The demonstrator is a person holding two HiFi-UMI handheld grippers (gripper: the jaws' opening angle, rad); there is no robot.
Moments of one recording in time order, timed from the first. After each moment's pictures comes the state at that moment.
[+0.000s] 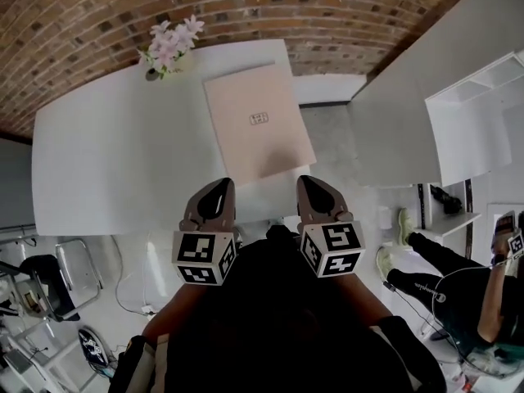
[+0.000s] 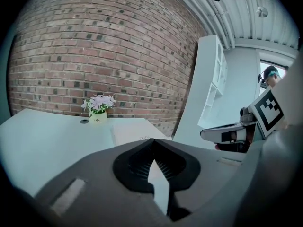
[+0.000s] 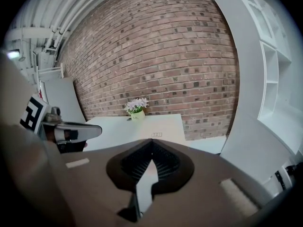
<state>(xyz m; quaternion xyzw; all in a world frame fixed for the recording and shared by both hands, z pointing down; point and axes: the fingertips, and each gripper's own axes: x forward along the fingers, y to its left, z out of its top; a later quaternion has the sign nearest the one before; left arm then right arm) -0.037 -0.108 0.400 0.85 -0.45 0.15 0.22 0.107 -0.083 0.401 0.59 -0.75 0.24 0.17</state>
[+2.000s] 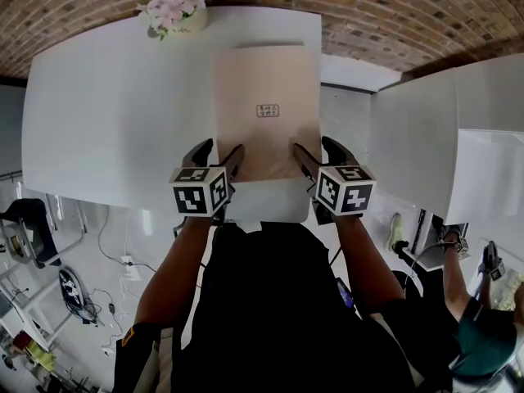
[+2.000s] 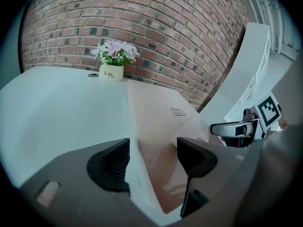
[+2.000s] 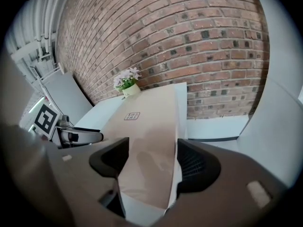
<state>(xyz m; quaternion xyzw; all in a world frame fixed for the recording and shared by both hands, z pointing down) -0.037 -0.189 0.562 0.74 -0.49 0.23 0.39 0.151 -0.197 0.546 0.46 -0.77 0.37 0.24</state>
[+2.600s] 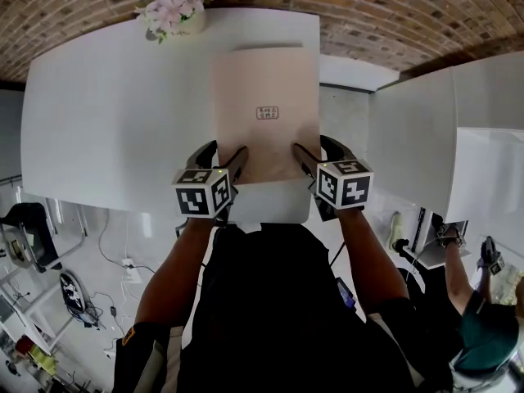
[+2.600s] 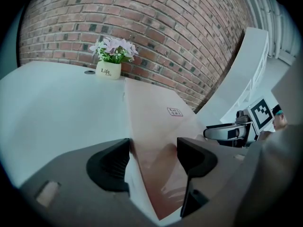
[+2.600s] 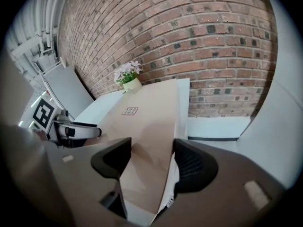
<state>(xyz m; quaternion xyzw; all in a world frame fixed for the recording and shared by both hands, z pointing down) -0.026 -0.190 0.567 0.75 -0.47 0.21 0.41 0.149 -0.201 0.560 0.44 -0.77 0.37 0.27</state>
